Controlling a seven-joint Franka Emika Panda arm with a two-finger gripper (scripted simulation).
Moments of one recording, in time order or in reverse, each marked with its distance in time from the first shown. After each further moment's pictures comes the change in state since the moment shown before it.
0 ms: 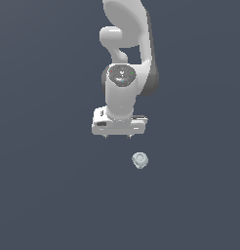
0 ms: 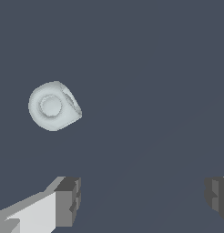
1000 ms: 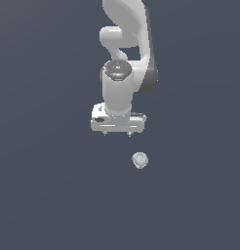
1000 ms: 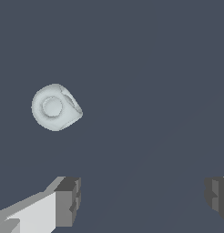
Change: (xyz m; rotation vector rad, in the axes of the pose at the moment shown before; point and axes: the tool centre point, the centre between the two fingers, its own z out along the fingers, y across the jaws) arm -0.009 0.001 -0.006 0.029 0.009 0.077
